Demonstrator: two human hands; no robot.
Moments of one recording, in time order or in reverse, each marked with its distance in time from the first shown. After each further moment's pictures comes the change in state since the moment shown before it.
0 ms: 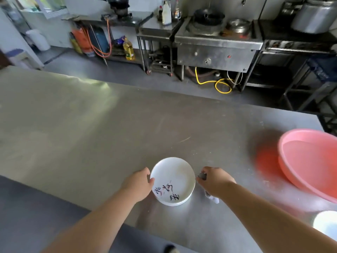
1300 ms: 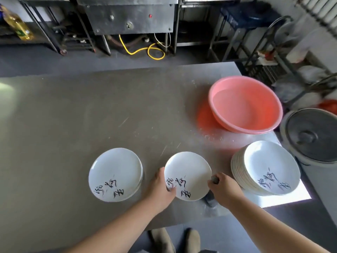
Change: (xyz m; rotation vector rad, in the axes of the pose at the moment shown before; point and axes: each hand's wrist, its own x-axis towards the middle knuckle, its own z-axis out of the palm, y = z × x) left_hand -0.047 0.172 0.136 -0.329 -0.285 0.361; right_hand -0.121 0.171 0.086 0.445 0.214 0.585
